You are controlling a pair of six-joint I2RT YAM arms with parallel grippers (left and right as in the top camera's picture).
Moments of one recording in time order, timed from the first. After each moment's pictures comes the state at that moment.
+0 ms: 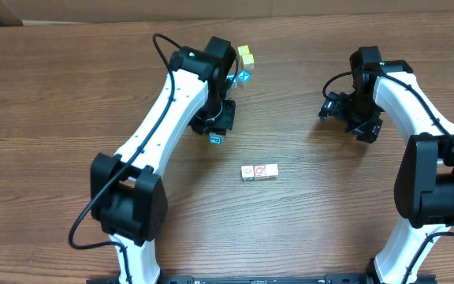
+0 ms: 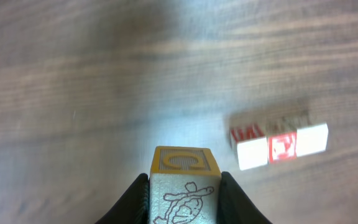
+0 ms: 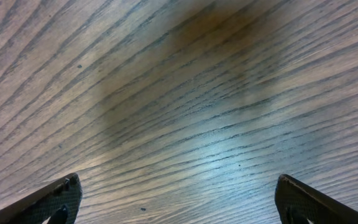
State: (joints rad) left arm -0.40 2.00 1.82 -1.40 0.08 -0.28; right arm 0.05 2.02 1.52 -1.05 -0.09 0.56
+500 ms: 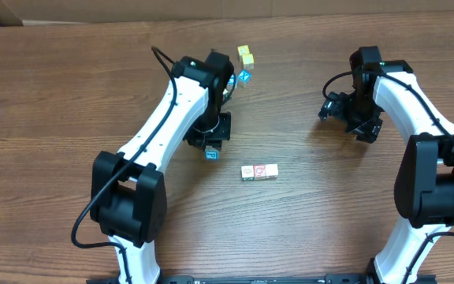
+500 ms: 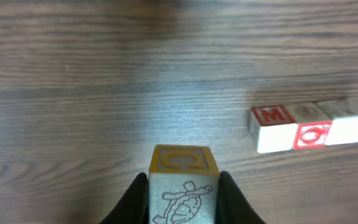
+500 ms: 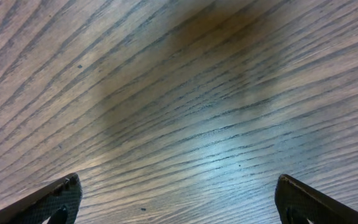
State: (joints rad) left arm -0.40 1.99 1.68 -1.37 0.07 -0.37; right arm 0.05 2.02 1.52 -1.05 -0.09 0.56
